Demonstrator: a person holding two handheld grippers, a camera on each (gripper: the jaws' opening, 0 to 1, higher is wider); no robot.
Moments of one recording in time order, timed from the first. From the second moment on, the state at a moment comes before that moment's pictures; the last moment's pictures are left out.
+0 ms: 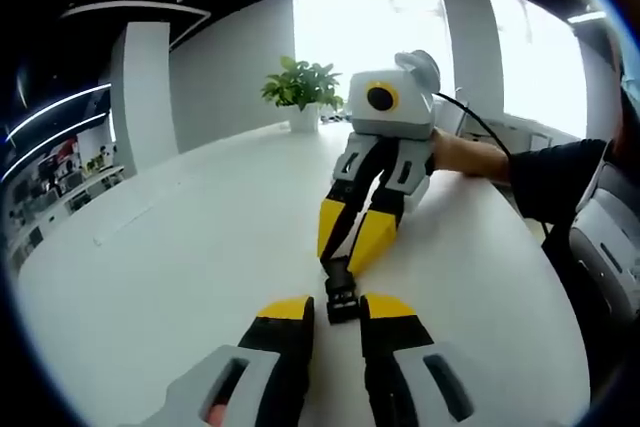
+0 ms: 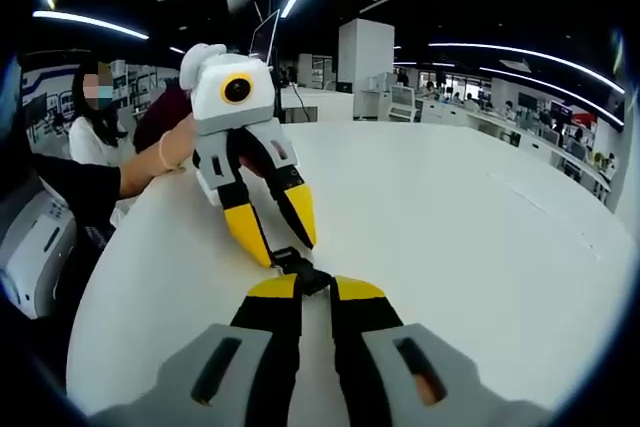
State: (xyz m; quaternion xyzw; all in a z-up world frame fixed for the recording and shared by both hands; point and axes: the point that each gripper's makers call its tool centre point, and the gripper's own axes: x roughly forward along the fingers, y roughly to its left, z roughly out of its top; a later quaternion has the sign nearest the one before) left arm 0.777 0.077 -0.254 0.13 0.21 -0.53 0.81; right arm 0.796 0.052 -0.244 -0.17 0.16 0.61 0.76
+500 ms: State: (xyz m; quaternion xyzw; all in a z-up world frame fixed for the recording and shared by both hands) left arm 0.772 0.085 -0.258 0.12 0.22 -0.54 0.81; right arm 0.796 0.043 -0.235 -0.16 0.15 0.63 0.75
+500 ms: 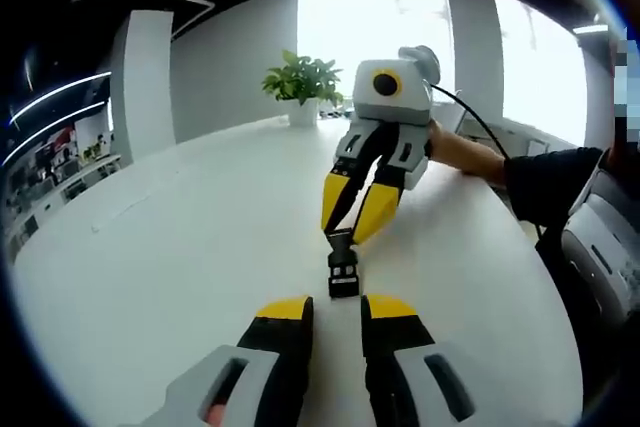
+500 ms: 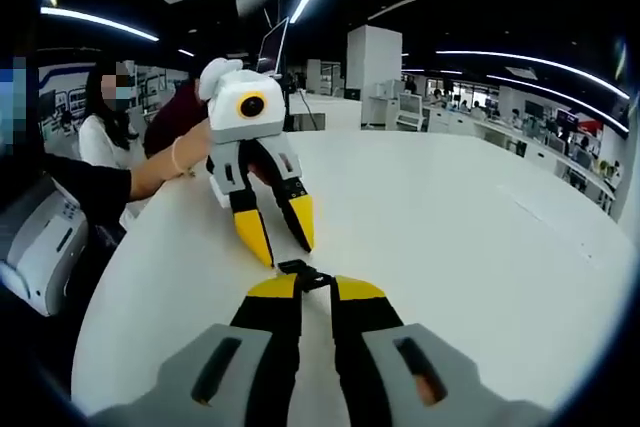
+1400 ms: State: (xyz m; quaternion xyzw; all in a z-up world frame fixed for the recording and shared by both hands) left arm 0.768 0.076 -0.256 0.10 0.21 -0.55 0.80; right arm 0.784 0.043 -0.244 -0.20 0.14 0.66 0.71
